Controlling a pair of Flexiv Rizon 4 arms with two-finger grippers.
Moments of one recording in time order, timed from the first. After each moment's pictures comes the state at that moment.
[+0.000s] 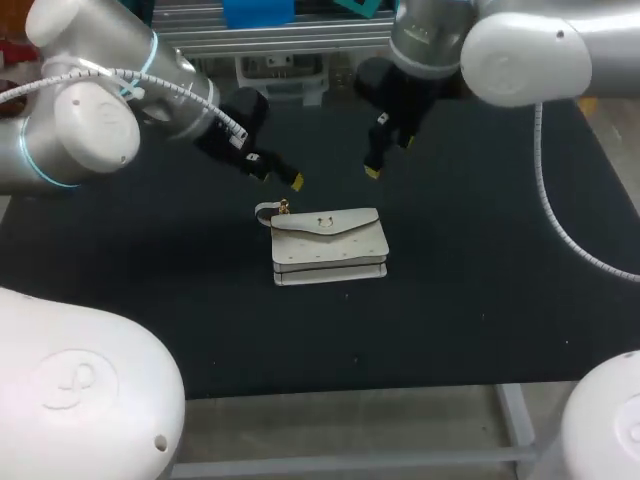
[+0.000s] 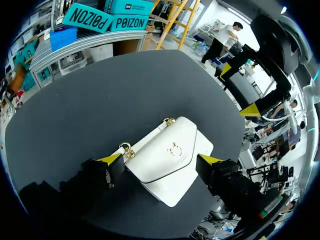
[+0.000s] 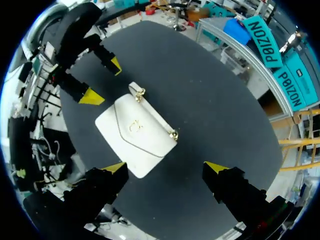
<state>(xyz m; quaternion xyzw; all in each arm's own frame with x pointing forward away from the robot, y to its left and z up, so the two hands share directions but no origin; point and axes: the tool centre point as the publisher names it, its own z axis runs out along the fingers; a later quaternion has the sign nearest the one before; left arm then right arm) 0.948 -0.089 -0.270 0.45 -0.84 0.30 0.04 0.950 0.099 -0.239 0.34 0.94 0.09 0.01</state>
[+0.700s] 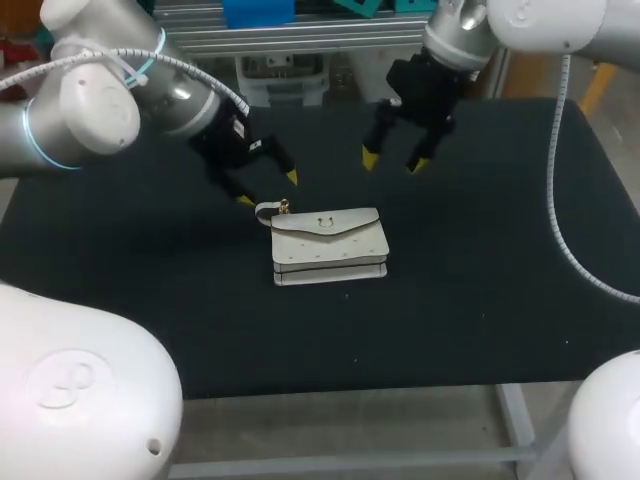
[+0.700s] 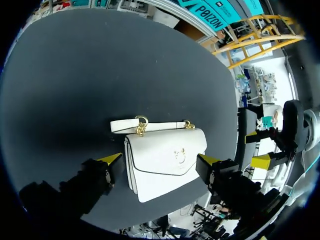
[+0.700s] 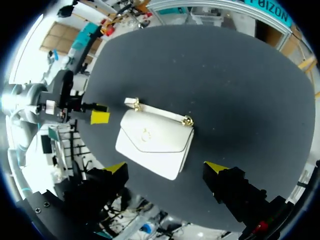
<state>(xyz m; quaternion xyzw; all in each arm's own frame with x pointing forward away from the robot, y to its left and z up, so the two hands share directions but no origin) 0.948 -0.081 -0.291 0.71 -0.65 0.22 0.16 0.941 0.101 -0.253 0.55 0.81 0.13 -0.17</state>
